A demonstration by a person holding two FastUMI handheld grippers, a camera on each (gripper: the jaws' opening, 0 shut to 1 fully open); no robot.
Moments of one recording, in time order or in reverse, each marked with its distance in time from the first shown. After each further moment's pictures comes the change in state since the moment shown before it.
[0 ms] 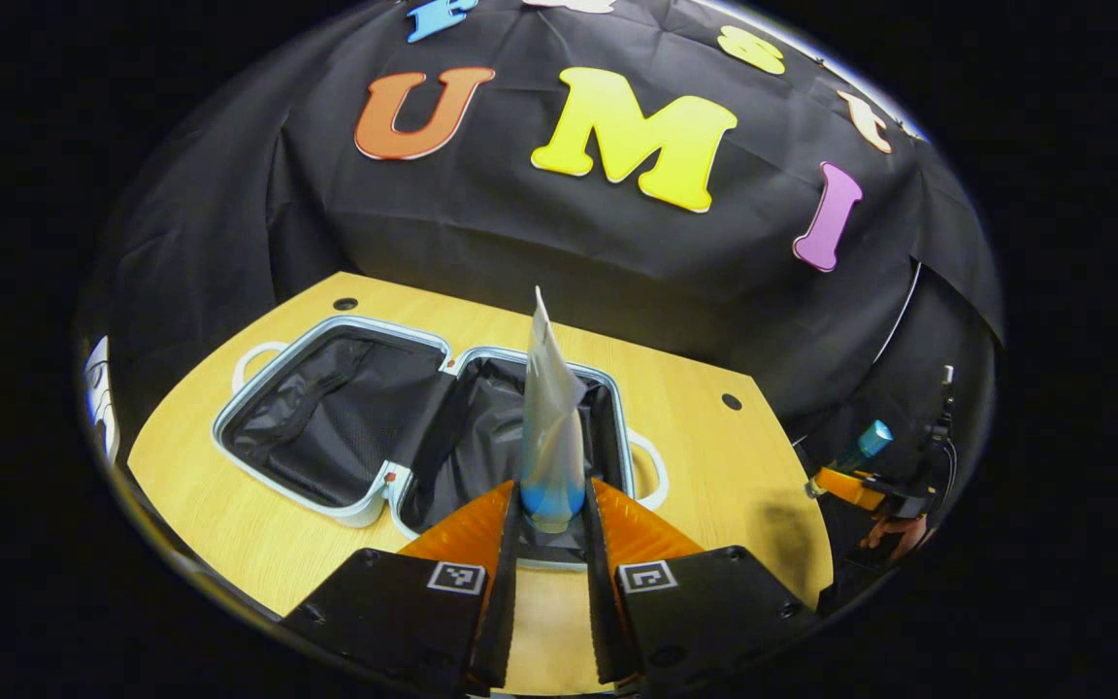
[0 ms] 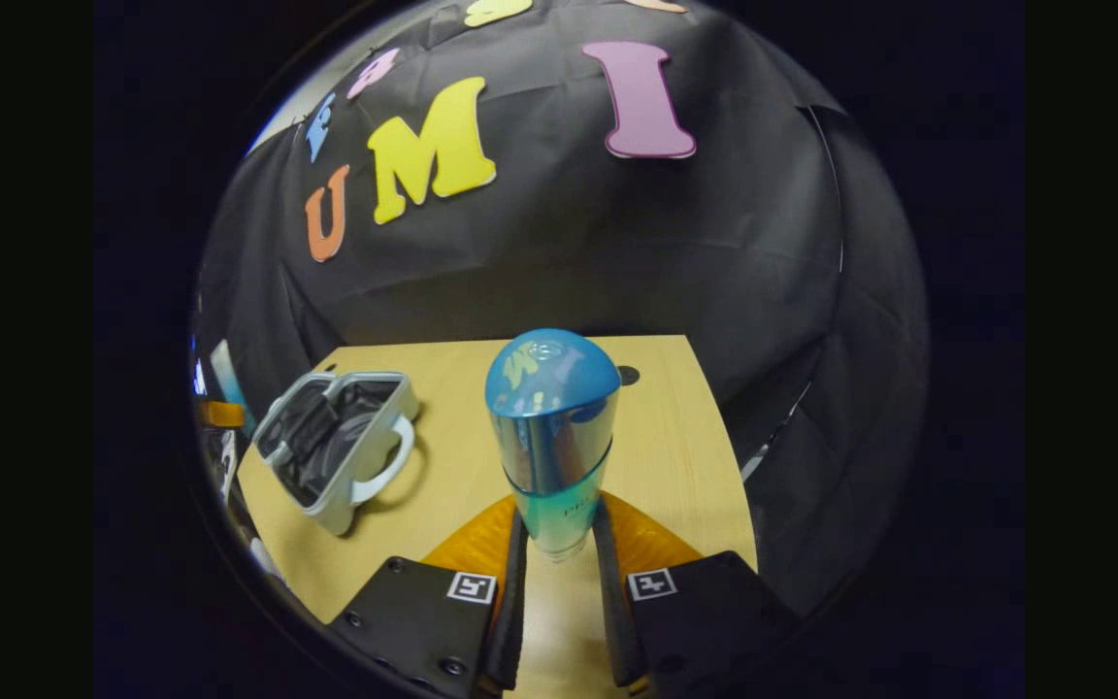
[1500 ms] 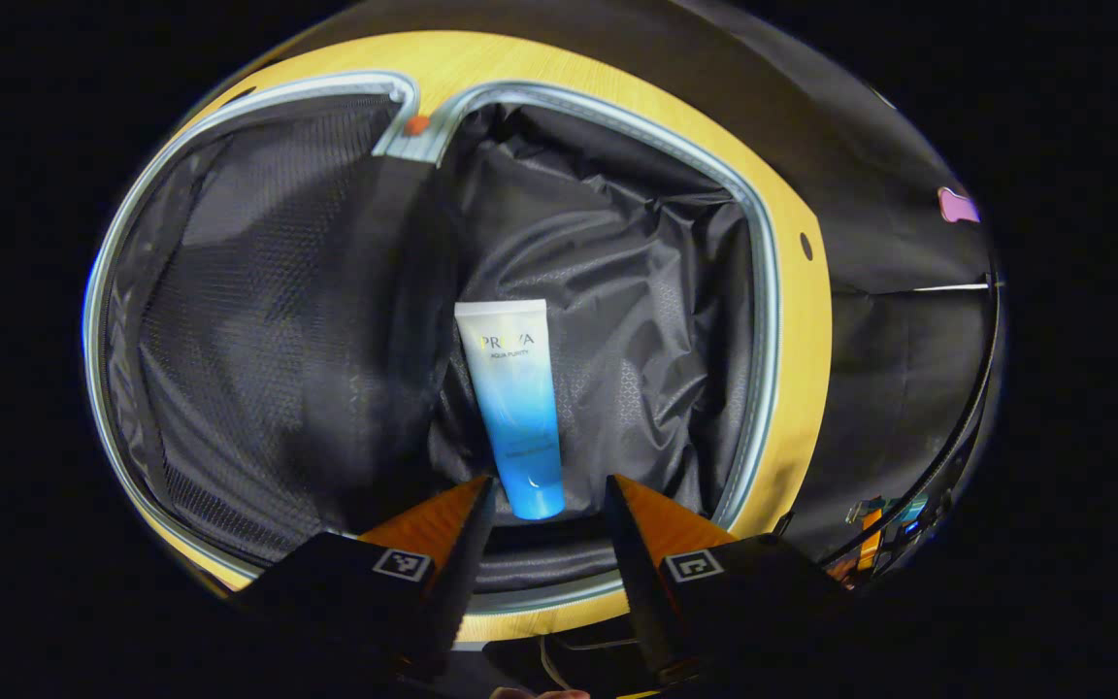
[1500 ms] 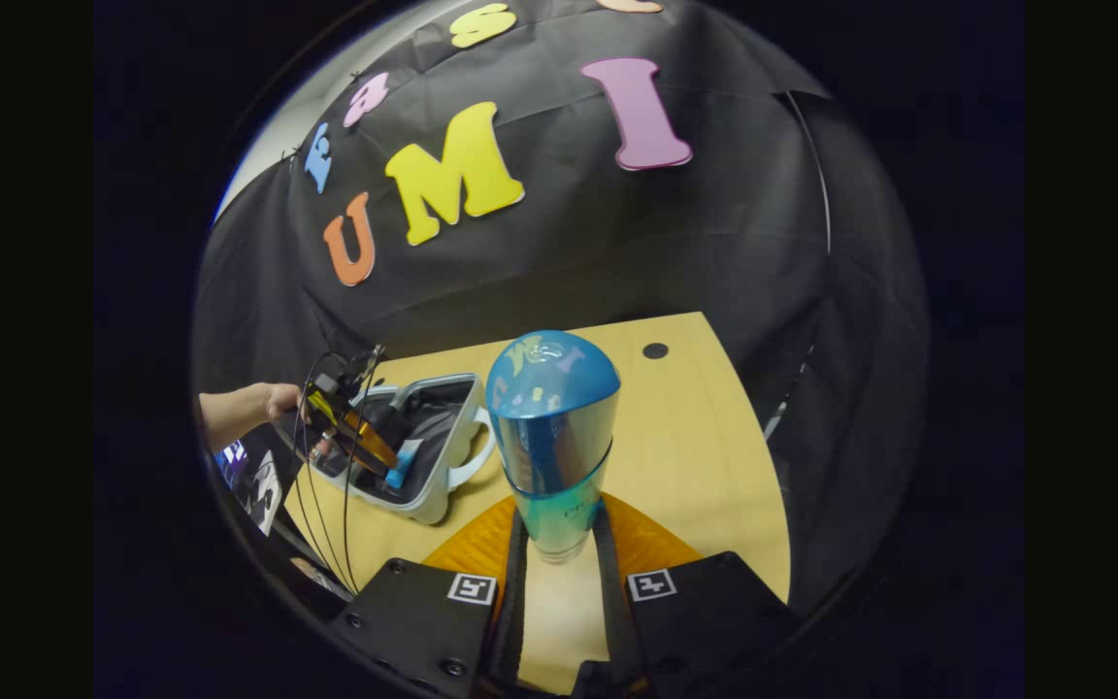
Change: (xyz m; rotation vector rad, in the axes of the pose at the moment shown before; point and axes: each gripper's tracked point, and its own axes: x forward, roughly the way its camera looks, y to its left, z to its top) left arm 0.100 0.061 -0.046 -0.093 0.851 -0.108; right arm -0.068 0.082 -0.018 0.082 0.032 0.087
